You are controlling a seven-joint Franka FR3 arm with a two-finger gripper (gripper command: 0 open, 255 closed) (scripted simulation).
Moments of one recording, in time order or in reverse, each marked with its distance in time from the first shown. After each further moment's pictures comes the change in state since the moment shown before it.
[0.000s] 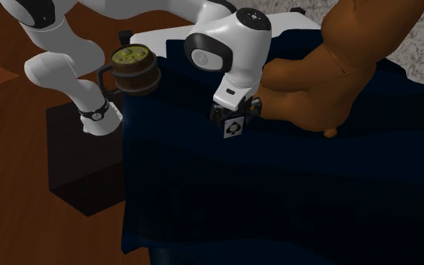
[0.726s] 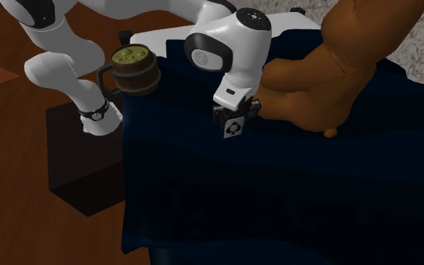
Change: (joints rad) arm 0.000 0.000 0.000 0.000 0.000 0.000 0.000
